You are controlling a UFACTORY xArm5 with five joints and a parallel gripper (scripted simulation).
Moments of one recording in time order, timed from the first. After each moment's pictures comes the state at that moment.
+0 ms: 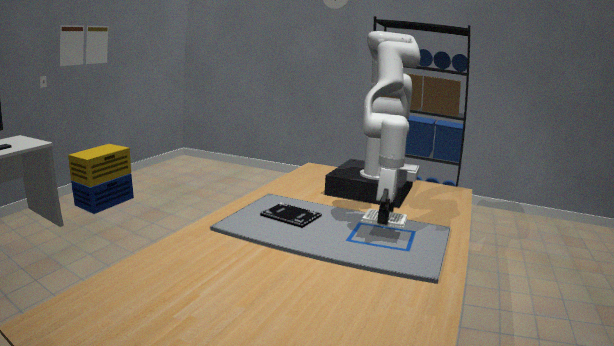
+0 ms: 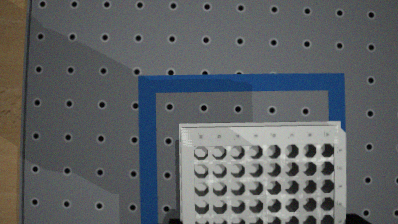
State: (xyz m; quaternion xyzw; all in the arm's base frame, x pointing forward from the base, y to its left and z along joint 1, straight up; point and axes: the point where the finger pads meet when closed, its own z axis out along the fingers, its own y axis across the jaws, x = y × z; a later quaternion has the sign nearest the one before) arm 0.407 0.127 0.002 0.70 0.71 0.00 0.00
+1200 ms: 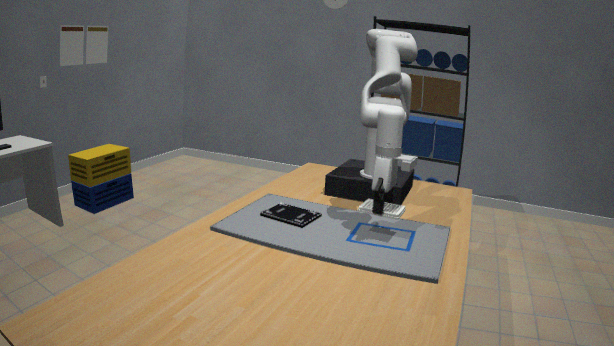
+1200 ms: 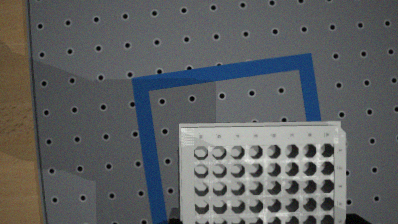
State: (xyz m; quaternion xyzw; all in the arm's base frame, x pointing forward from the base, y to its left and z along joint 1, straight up) arm 0.406 0.114 0.030 0.75 0.67 0.00 0.00
